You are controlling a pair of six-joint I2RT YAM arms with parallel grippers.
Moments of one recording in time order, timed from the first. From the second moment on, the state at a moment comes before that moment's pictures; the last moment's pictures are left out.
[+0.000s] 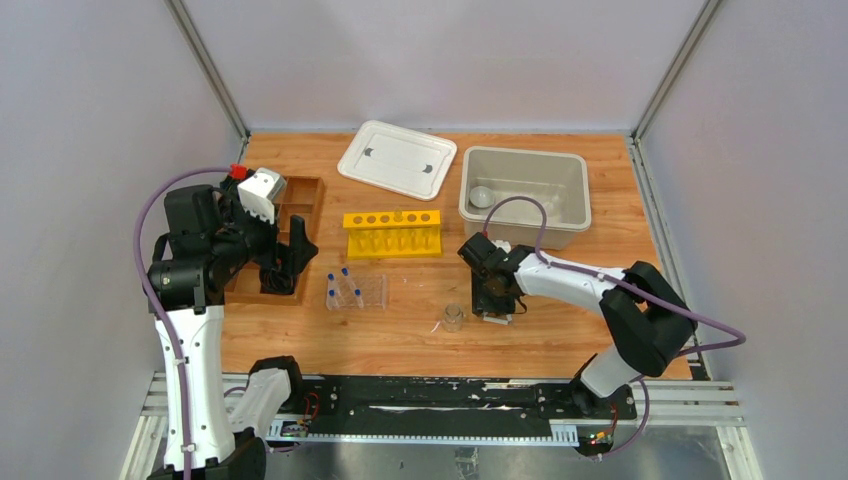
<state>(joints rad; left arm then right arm) 0.16 0.86 1.29 -1.10 0.57 0.31 0.78 1.53 0.86 -0.63 0.14 0.73</state>
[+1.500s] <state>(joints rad) 0.16 0.85 1.29 -1.10 0.57 0.31 0.67 1.26 1.28 -0.86 0.21 0.46</state>
